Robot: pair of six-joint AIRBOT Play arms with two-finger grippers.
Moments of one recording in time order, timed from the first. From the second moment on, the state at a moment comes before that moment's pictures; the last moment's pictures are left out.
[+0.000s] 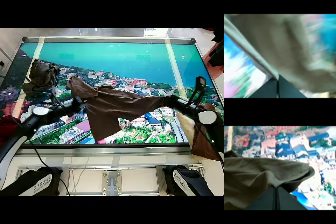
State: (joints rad) left arm -0.11 -1.05 0.65 0.29 -0.58 -1.19; right arm -0.10 -0.76 0.68 -0.99 0.62 1.35
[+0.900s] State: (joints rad) left arm 0.12 -0.75 1.23 0.58 -0.76 -1.12; right arm -0.33 -0.55 1.29 -1.04 0.97 1.42
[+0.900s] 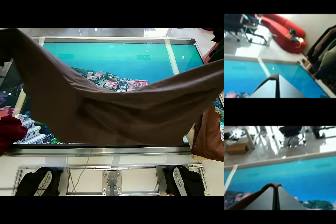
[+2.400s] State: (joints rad) left arm 0.45 -1.26 1.02 0.82 -1.00 -1.18; right arm -0.51 -0.71 0.81 -1.16 0.77 1.38
